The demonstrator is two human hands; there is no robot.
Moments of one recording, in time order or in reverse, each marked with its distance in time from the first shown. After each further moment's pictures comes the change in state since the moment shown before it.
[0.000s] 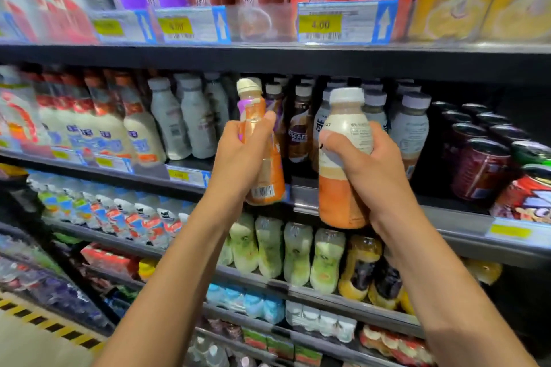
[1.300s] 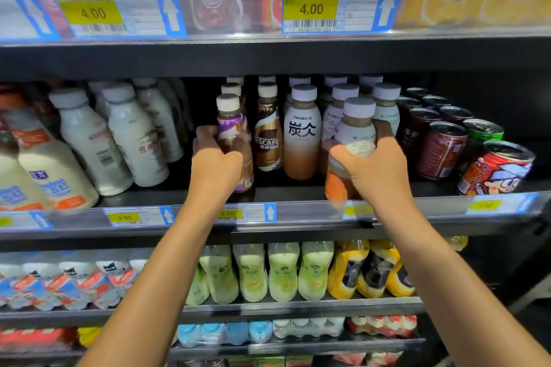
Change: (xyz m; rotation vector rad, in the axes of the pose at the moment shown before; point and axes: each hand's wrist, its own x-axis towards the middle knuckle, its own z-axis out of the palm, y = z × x) left_hand 0.094 -0.054 0.011 0.294 -0.076 0.048; right_hand 0.043 0.044 -0.010 -0.472 0.438 -0.076
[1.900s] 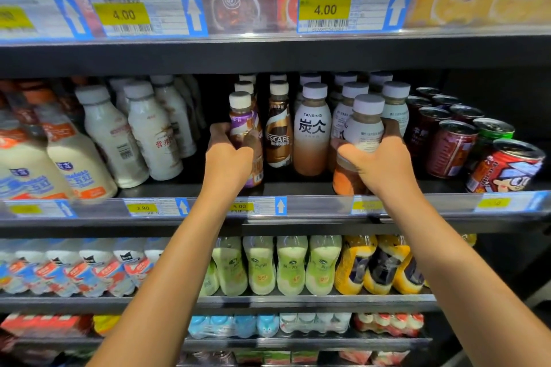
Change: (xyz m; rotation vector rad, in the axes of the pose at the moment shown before) left_hand -0.009 0.007 -0.005 -0.067 -0.043 -0.044; right_hand 0.005 0.002 0.000 -0.047 -0.114 0.099
